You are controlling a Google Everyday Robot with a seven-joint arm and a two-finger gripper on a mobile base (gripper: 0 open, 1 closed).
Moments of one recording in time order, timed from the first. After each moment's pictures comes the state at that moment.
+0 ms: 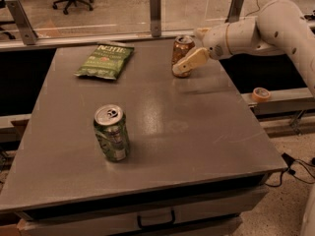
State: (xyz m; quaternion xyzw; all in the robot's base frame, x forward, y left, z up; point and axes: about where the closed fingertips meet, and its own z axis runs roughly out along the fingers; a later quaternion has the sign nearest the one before) arm 0.731 -0.100 0.908 -0.49 0.69 0.21 0.49
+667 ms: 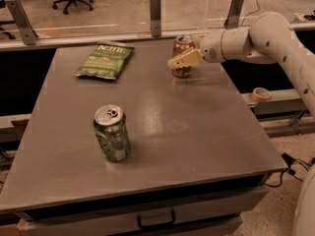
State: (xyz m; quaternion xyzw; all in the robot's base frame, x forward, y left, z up) arm 0.760 -0.101 0.889 -0.43 0.71 0.23 0.51
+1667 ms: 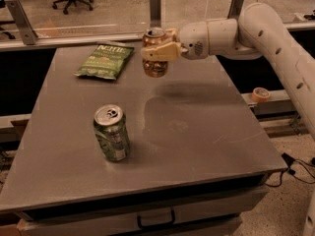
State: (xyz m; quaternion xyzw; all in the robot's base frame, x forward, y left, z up) arm 0.655 0.002 0.958 -0.51 0.58 0.41 0.49
